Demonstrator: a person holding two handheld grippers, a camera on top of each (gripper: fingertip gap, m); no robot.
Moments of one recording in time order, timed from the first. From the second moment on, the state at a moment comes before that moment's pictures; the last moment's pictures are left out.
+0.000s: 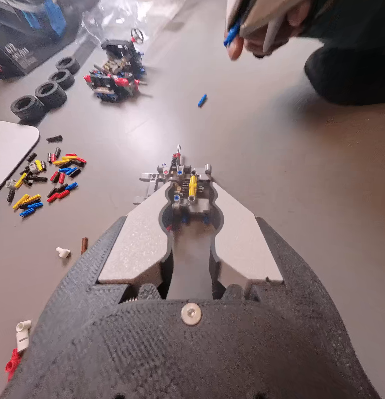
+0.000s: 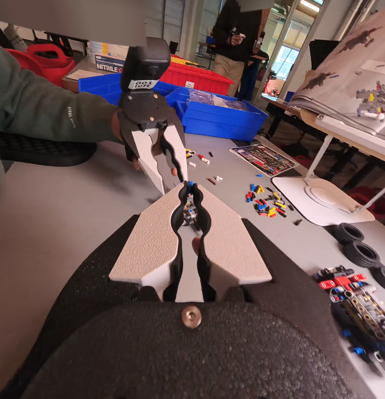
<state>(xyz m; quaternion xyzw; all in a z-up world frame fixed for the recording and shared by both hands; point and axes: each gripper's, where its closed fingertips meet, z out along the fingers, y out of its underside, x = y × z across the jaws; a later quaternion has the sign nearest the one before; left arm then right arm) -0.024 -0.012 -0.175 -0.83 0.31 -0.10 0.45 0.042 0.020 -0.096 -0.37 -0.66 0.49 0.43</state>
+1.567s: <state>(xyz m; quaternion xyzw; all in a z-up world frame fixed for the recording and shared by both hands) 0.004 0.004 -0.188 -0.86 0.33 -0.18 0.35 0.044 0.017 -0.105 -0.39 -0.65 0.51 0.40</state>
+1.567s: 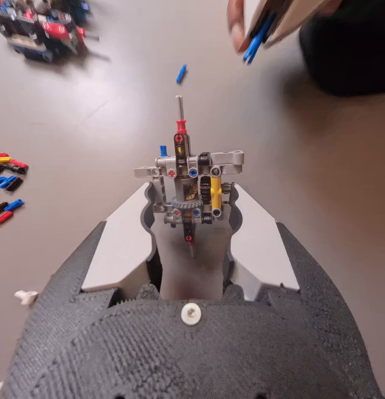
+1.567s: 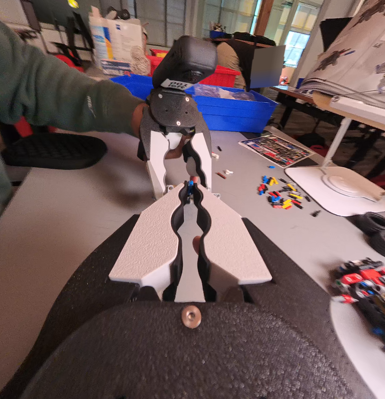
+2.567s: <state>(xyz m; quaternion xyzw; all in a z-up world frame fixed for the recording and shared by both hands) 0.025 -0.027 -0.194 -0.81 0.32 -0.21 0.45 0.054 -0.042 -0.161 -0.39 -0.73 0.53 0.18</state>
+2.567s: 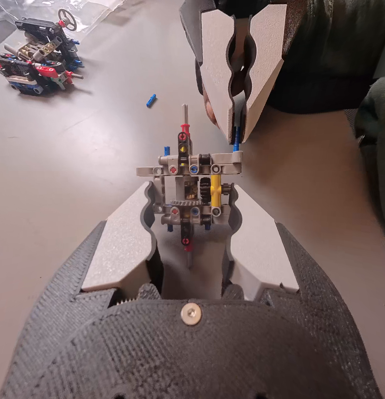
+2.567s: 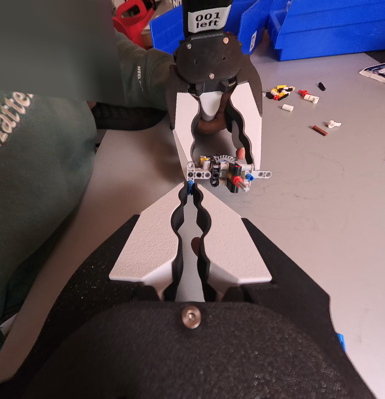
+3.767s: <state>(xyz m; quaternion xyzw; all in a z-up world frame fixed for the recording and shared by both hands) 0.018 -0.029 -0.199 -0.83 0.33 -0.19 0.41 0.051 -0.040 -0.182 -0.40 -0.77 0.46 0.20</state>
